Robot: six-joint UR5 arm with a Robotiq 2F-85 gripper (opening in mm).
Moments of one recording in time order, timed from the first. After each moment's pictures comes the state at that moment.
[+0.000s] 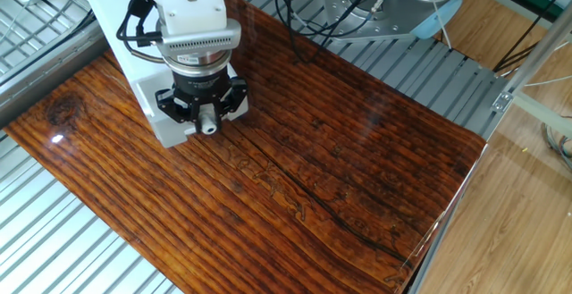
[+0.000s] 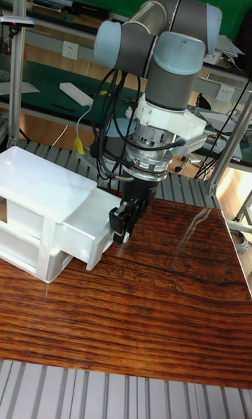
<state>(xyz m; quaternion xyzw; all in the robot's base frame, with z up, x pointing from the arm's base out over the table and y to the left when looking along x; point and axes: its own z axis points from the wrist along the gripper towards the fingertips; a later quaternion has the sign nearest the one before) 0.569 0.018 0.150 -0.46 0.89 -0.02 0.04</state>
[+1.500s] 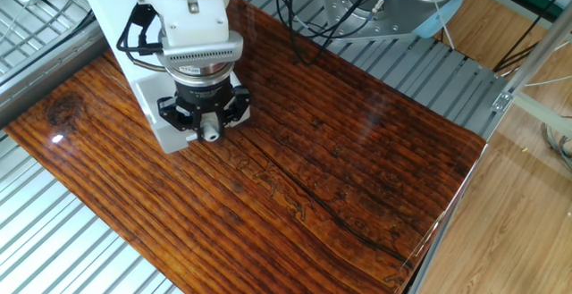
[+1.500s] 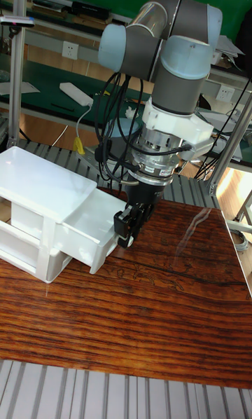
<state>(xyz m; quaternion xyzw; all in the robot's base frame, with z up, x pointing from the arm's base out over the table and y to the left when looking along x) 0.580 0.030 0.152 -0.44 0.89 -0.02 0.04</state>
